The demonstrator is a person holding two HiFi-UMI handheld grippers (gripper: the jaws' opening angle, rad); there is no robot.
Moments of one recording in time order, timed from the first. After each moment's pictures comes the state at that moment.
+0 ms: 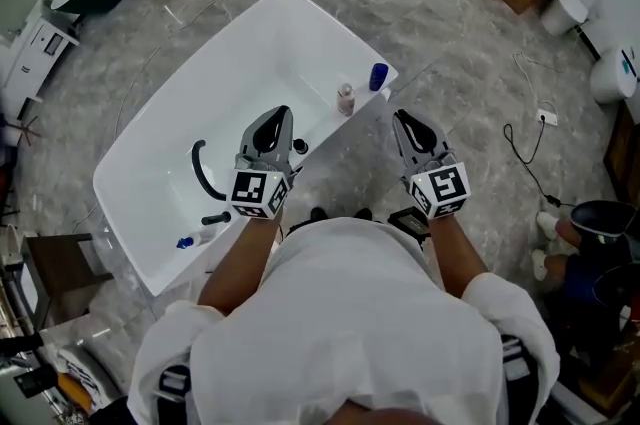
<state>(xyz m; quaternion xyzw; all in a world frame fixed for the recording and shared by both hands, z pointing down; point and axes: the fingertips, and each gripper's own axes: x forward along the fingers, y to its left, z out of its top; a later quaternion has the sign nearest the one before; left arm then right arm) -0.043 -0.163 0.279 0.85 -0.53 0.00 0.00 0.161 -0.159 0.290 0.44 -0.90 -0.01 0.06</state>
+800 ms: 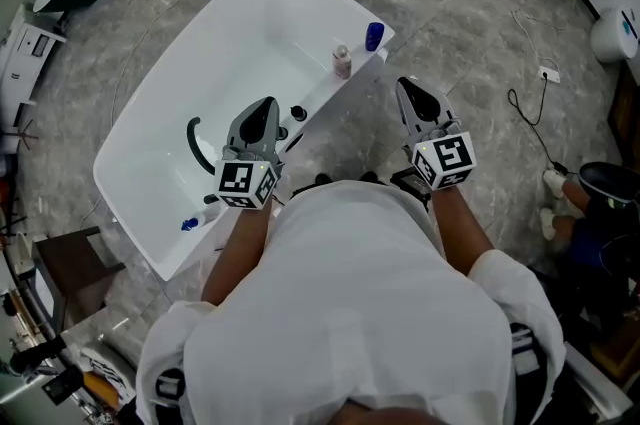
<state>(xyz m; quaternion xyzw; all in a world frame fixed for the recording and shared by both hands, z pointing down) -0.073 -0.136 0.319 0.86 -0.51 0.04 0.04 0.159 -0.154 0.305 0.47 -0.88 0.02 0.05</state>
